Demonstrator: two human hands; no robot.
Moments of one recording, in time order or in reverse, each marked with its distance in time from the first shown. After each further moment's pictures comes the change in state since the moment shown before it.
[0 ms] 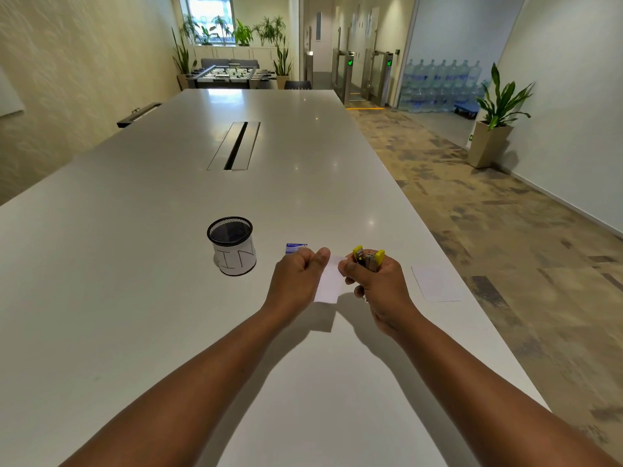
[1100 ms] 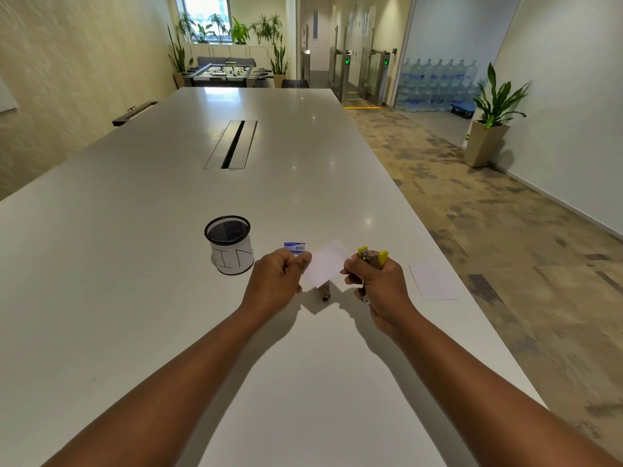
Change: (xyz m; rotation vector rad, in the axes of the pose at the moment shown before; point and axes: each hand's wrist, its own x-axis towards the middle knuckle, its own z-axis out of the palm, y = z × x) left_hand 0.005 -0.022 -0.025 0.153 0.060 0.010; right_hand 0.004 0.007 -0.002 0.047 0.107 0.127
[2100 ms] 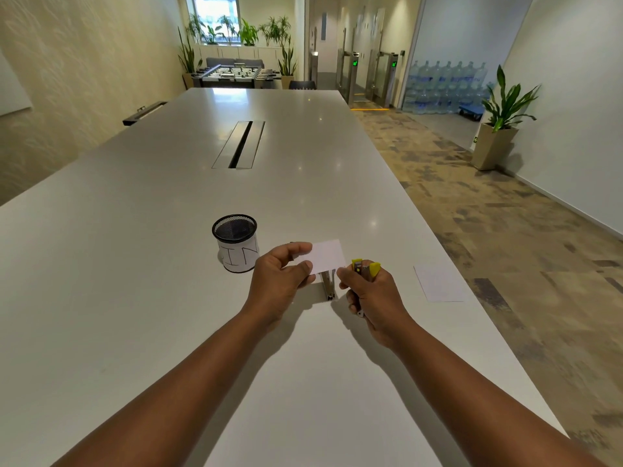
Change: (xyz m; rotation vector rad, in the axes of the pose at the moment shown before) left_hand -0.014 0.004 0.003 -0.689 -0.003 -0.081; right_hand -0.014 0.009 0.009 -0.033 -0.118 -0.014
